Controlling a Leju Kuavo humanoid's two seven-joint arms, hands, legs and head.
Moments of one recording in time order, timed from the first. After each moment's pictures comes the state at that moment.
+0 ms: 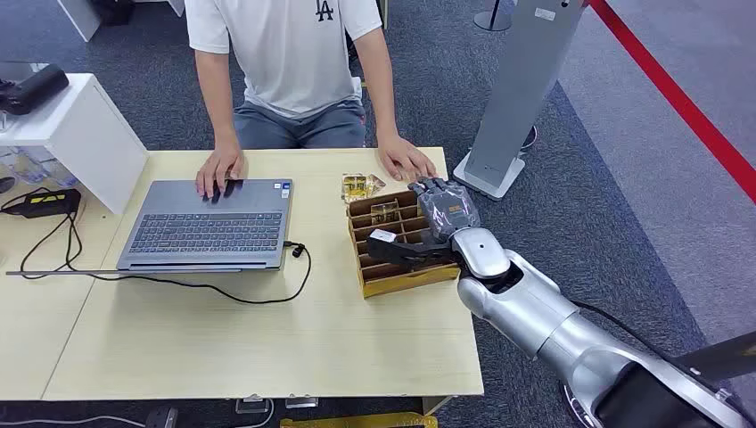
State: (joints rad) left arm -0.12 0.13 -1.02 -0.20 1.27 0.07 -0.40; right arm -0.79 -0.18 0.93 -0.99 0.93 -0.12 0.45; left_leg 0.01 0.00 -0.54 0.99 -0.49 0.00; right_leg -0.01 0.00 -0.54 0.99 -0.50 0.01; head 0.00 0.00
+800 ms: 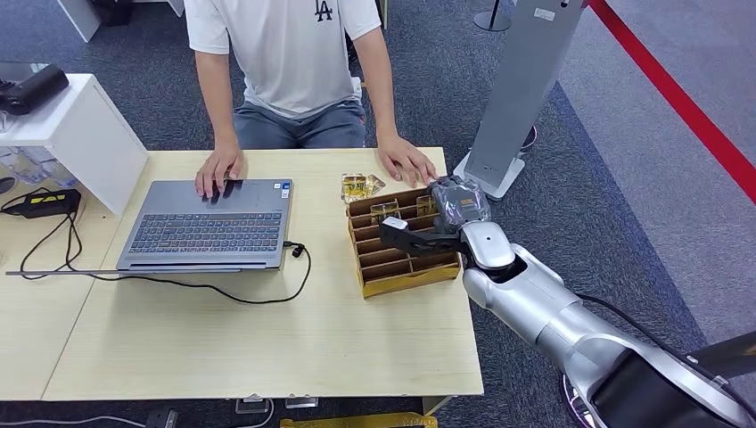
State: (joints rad) left arm -0.12 0.13 -1.02 -0.20 1.27 0.07 -0.40; right arm -0.84 -0.17 0.95 -0.88 0.90 -0.17 0.49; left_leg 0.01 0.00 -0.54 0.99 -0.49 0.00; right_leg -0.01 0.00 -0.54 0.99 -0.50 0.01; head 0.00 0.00
